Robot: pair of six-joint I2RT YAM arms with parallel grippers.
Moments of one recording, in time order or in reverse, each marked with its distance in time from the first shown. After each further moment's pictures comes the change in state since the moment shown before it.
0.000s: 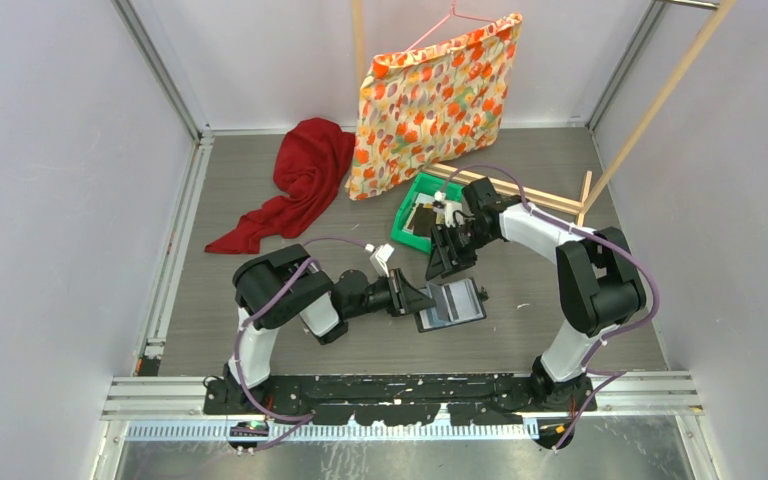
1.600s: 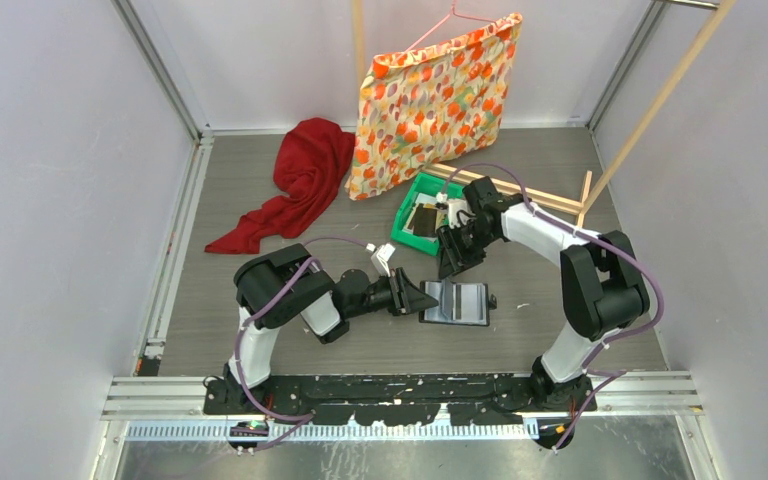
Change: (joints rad) left arm 0.000 0.009 0.012 -0.006 0.001 0.002; right arm 0.003 -0.023 0.010 -0.043 0.190 -0.063
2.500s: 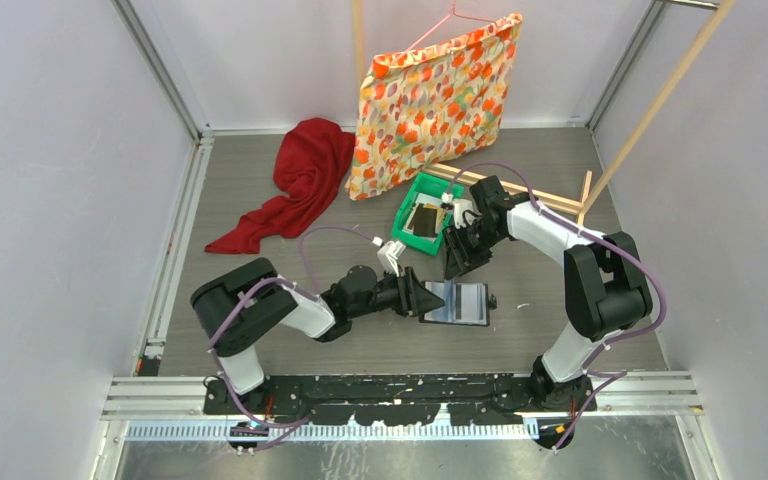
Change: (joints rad) left arm -0.079 -0.244 0.018 -0.298 -0.090 0.156; right arm -0.038 -0.013 0.000 -0.055 -0.014 -0.065
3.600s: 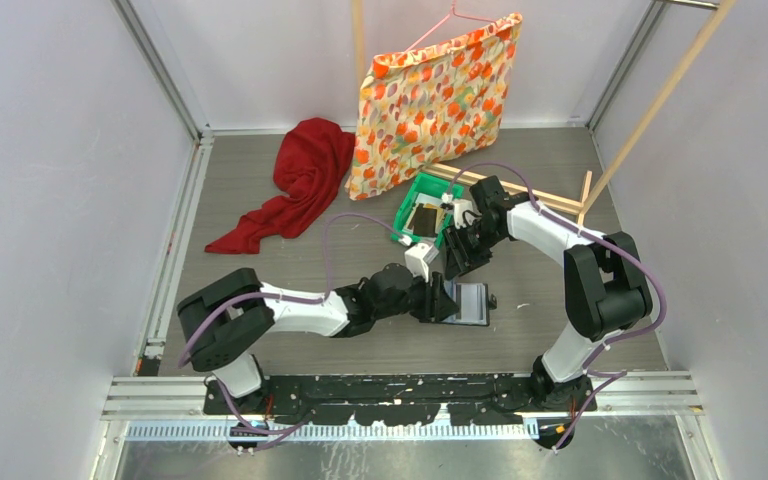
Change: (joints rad) left arm -0.153 -0.143 0.227 -0.568 -0.219 0.211; right arm 0.000 0.000 0.000 -0.003 0.000 0.000
